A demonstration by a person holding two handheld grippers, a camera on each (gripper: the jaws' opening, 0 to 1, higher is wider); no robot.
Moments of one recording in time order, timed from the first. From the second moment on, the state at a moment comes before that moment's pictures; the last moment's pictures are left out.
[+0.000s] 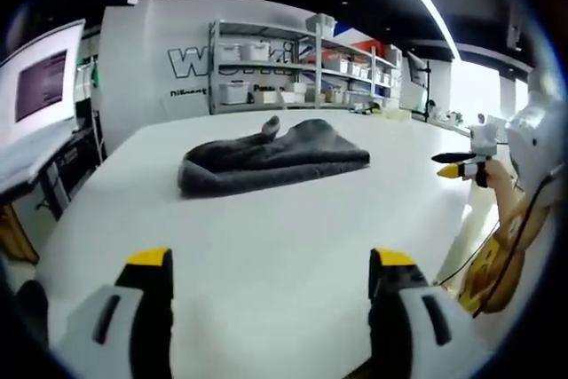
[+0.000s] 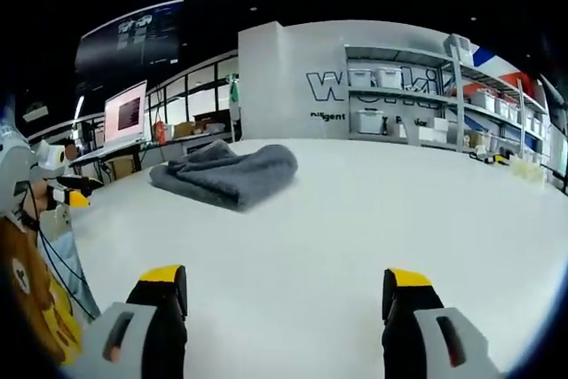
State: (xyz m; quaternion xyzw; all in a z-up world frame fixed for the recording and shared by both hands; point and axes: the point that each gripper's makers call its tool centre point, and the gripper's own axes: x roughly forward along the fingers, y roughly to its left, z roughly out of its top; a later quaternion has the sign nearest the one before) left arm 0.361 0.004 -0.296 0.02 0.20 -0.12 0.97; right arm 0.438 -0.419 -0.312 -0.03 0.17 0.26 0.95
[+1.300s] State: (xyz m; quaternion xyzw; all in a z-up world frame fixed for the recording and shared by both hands) left arm 0.520 -0.052 -0.201 0.21 0.32 -0.32 0.87; right arm 0.428 -0.395 -0.299 -0.04 0.16 0.29 0.94
